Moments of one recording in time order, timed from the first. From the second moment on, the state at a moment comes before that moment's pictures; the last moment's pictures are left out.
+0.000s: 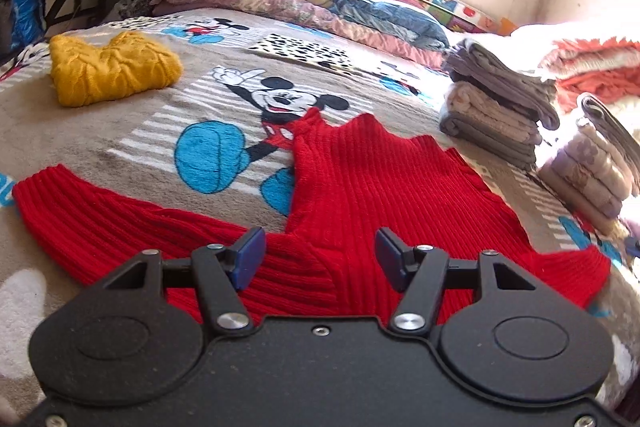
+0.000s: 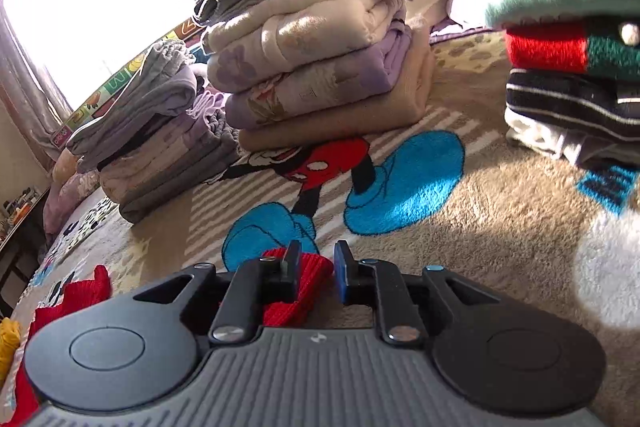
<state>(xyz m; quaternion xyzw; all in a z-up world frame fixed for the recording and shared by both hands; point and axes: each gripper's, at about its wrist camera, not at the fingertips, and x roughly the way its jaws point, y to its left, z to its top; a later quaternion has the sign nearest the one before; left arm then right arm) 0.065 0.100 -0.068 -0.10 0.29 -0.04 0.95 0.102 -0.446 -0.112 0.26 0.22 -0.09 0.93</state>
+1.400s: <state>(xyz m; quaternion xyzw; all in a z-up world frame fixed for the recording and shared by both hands) 0.011 -0.008 -0.108 0.22 0.37 -0.21 0.88 -0.011 -0.173 -0.105 -0.21 0.27 0.33 0.88</state>
